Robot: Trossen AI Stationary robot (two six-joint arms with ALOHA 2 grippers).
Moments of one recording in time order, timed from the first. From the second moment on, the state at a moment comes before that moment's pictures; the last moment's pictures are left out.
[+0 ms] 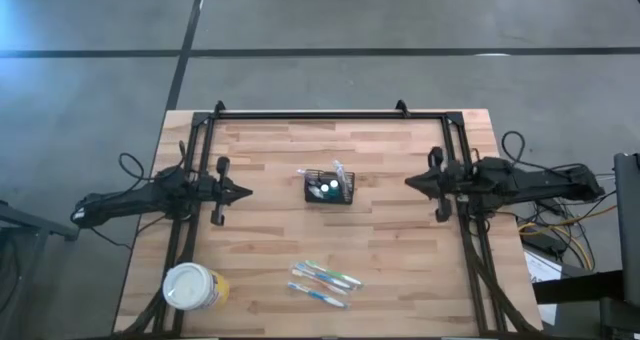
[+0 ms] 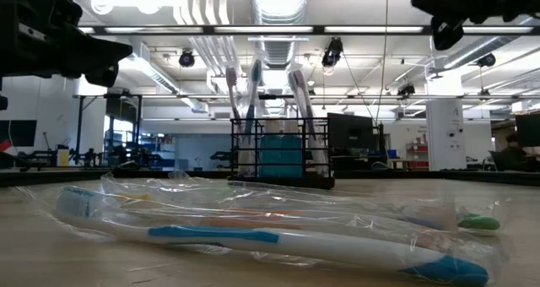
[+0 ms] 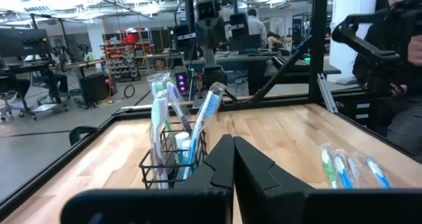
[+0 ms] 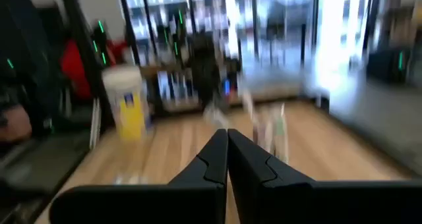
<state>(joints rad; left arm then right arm) 0.14 0.01 0.01 0.03 0.18 0.07 0.06 0.37 0.34 0.02 0.10 0.15</state>
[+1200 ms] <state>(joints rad) 0.14 0.02 0.01 0.03 0.18 0.05 0.42 1.84 1.38 -0.61 0.00 0.47</state>
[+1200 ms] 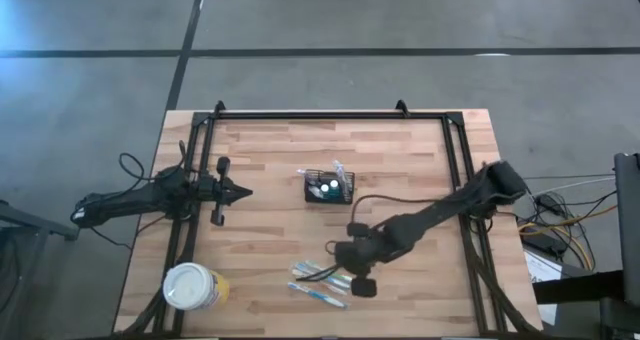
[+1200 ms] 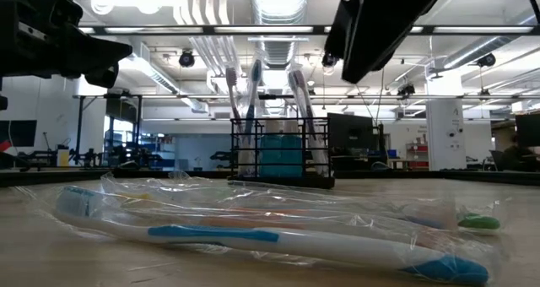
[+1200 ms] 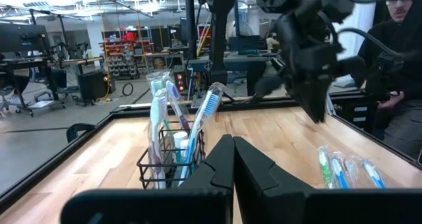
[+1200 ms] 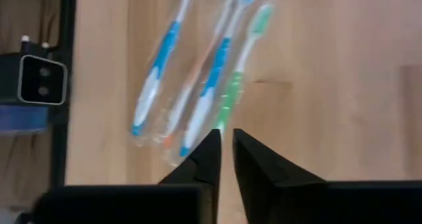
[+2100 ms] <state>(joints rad) 0.14 0.02 0.01 0.03 0.16 0.04 0.42 2.07 1.46 -0.62 -0.08 0.52</state>
